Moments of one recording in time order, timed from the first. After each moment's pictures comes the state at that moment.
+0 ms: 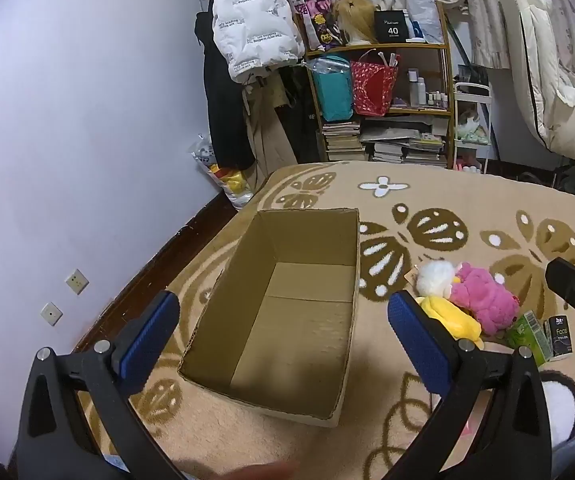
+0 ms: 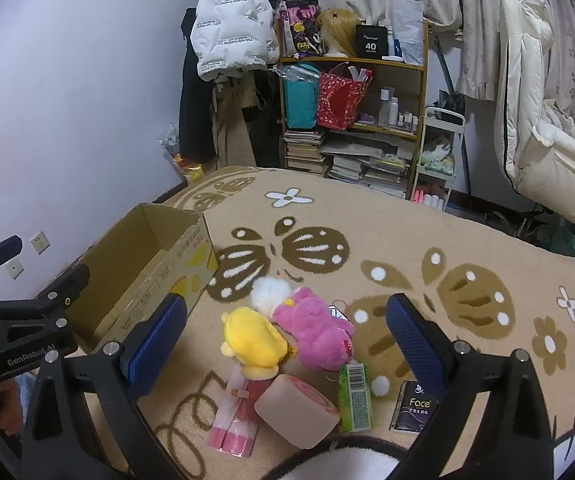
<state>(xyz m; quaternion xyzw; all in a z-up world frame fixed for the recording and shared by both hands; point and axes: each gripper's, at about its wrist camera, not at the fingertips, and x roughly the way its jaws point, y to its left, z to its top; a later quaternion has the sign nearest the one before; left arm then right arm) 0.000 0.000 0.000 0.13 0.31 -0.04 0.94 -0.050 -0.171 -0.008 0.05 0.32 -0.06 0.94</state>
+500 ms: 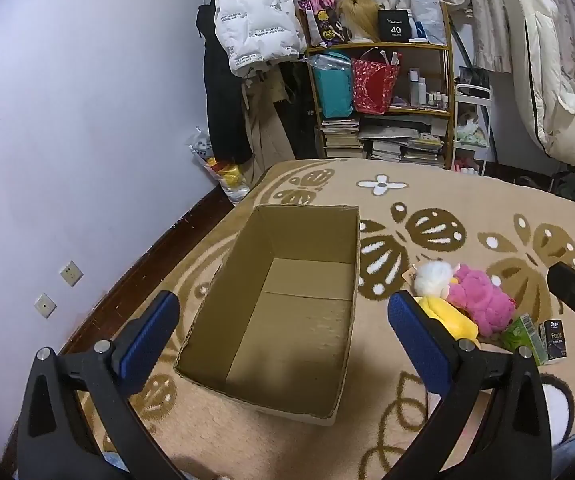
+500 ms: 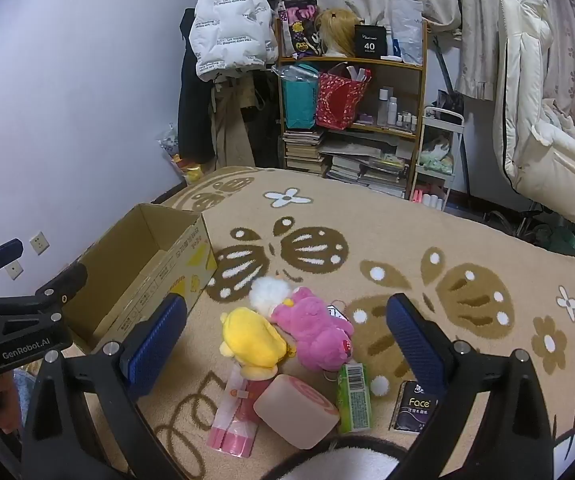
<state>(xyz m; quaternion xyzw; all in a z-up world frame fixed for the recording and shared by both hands) 0.004 0.006 0.001 0.12 0.32 -0.05 0.94 -0.050 -0.171 -0.007 0.05 0.33 -0.06 0.94</state>
